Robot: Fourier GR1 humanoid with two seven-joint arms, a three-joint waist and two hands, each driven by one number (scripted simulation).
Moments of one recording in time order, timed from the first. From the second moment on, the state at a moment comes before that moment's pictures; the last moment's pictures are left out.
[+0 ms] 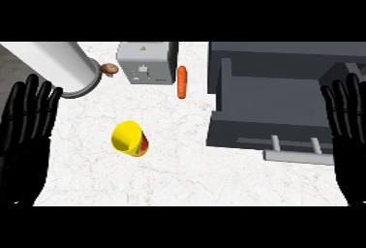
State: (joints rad) left arm -0.01 0.09 -0.02 -2.10 0.01 0.00 0.01; right arm -0.01 -0.09 0.01 -2.10 0.00 -0.01 -0.01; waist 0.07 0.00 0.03
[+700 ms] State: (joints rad) left arm -0.07 0.29 0.03 -1.82 0.59 -0.49 0.07; right arm -0.05 -0.14 0.03 -2.03 -0.06 0.08 0.08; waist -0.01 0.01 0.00
